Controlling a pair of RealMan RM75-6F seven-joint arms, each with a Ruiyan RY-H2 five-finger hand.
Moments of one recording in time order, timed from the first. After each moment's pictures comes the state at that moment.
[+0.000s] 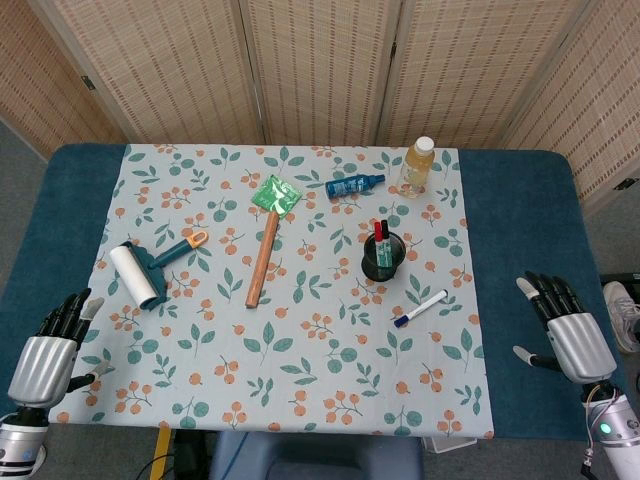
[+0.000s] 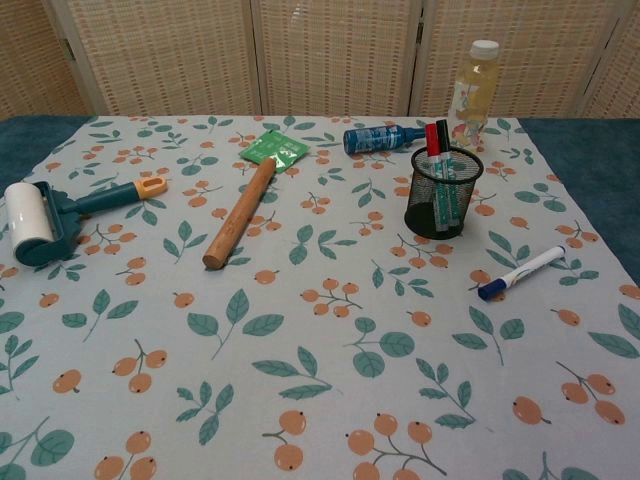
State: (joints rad) left arm -0.14 -1.20 -0.01 -1.54 1.59 1.51 0.14; right arm 0.17 -1.23 0.01 -1.29 -1.64 1.49 0.22
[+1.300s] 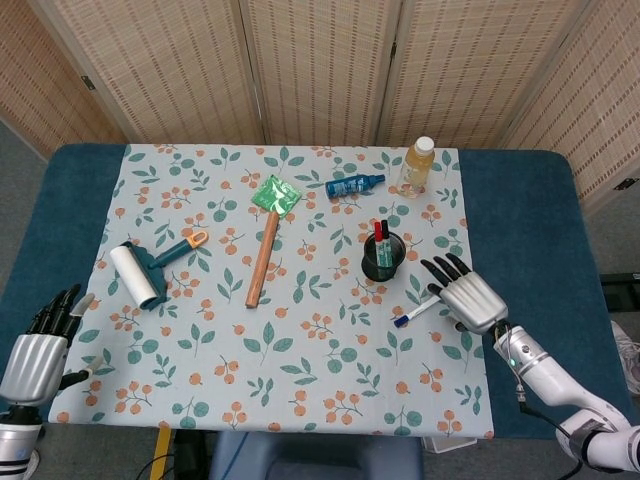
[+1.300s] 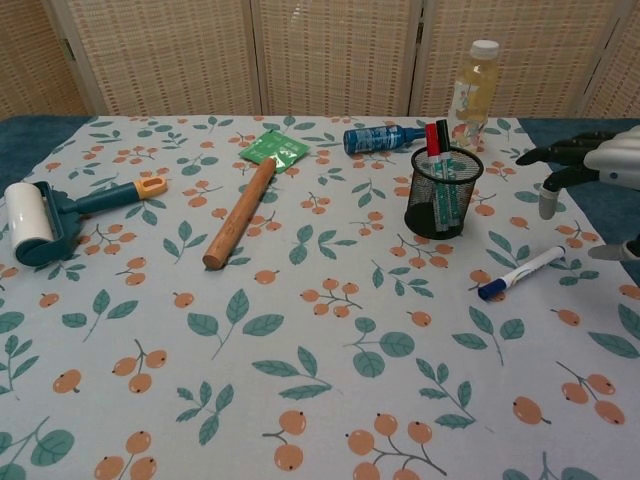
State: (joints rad) left arm -0.13 -1.19 -0.03 -1.55 1.58 1.53 0.11; right arm 0.55 -1.24 0.06 -1.43 -1.57 0.93 -0.17
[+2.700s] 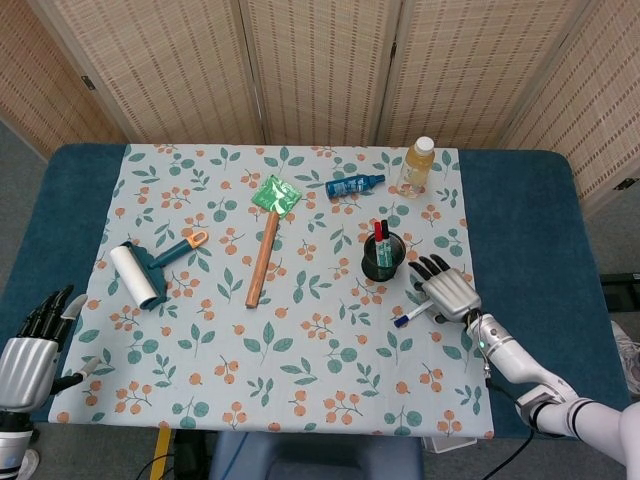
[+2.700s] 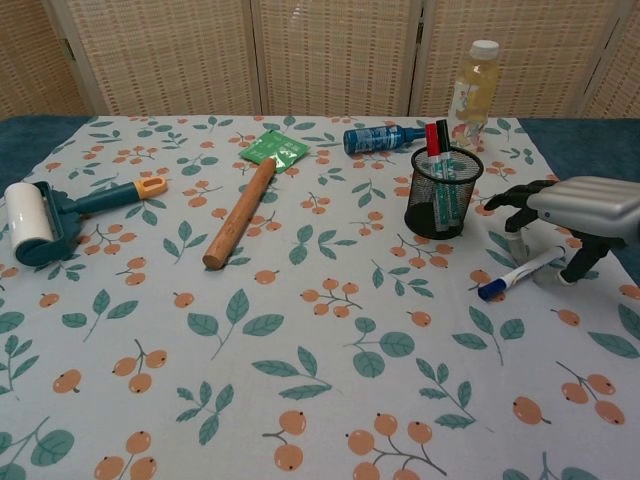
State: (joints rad) left arm -0.11 -1.16 -0.03 -1.56 1.62 1.57 0.06; right arm 0.65 -1.51 0.02 -1.06 -1.52 0.86 0.02
